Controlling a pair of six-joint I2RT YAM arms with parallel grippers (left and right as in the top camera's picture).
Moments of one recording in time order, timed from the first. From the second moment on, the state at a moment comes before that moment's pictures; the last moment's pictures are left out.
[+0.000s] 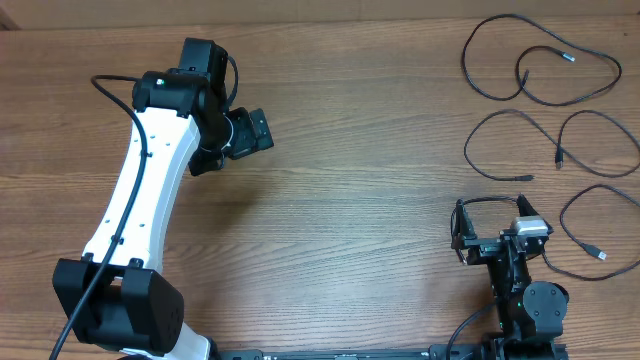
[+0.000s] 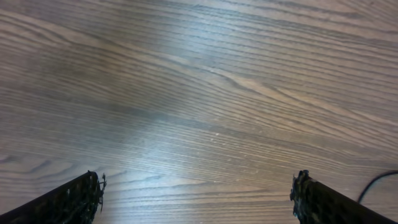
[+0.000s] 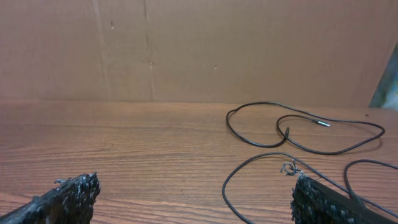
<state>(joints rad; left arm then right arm) -0.15 1.74 1.63 -1.27 0.13 -0.49 0.01 0.01 0.02 -0.04 -0.06 -0.01</state>
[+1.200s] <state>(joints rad) -0.16 1.01 1.20 -1.09 -0.01 -0.36 0.01 0.01 0.02 -0.04 -0.06 -0.01</state>
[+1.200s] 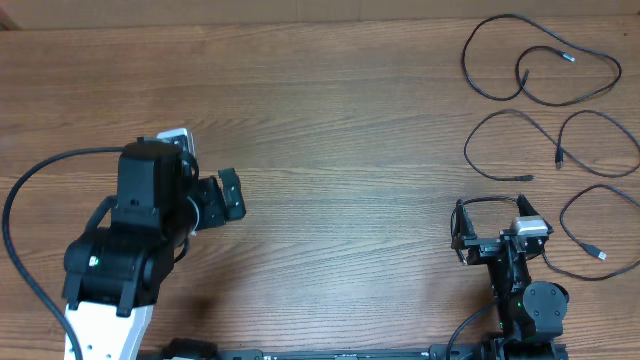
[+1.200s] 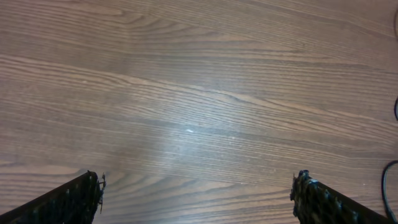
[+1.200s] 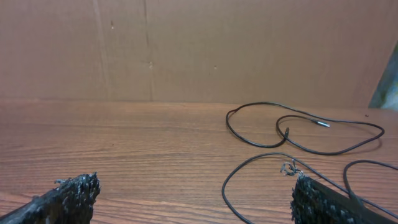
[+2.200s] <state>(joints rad) -0.08 0.40 0.67 -0.88 0.03 -0.28 0.01 0.01 0.02 -0.04 -0.06 -0.01</state>
